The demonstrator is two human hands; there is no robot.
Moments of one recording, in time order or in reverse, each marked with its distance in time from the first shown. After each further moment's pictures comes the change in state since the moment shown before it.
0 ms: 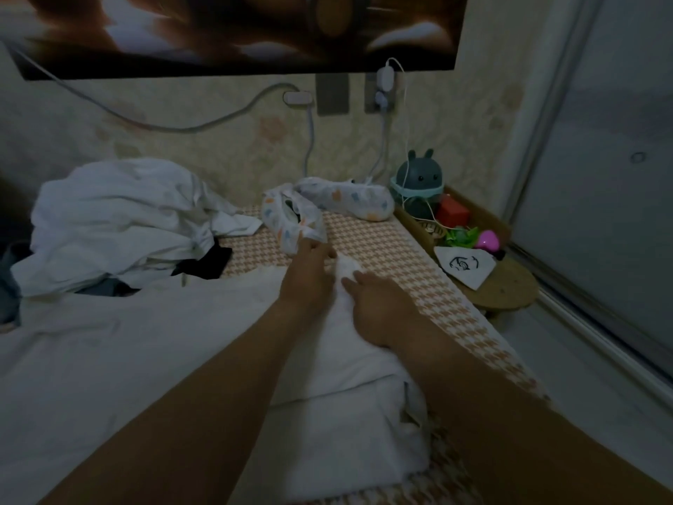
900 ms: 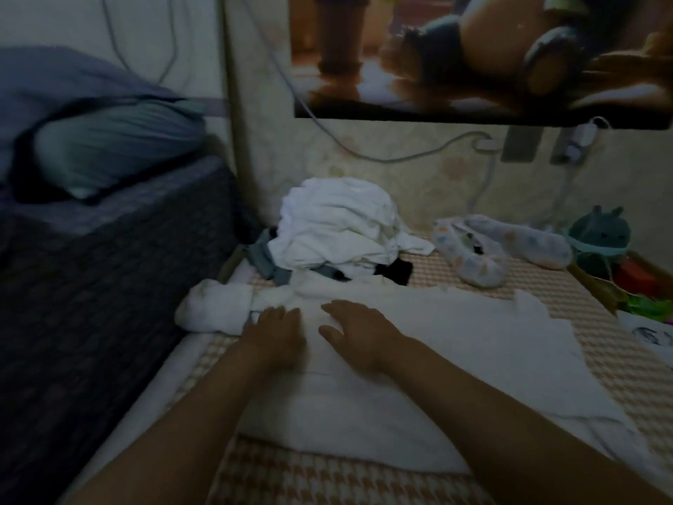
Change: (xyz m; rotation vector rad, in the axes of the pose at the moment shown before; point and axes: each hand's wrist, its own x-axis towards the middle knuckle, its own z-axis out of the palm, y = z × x) left_hand -0.229 -0.166 -0.271 0.469 -0.455 -0.582; right_hand 0.015 -0.327 -0.016 0.250 -0.169 -0.381
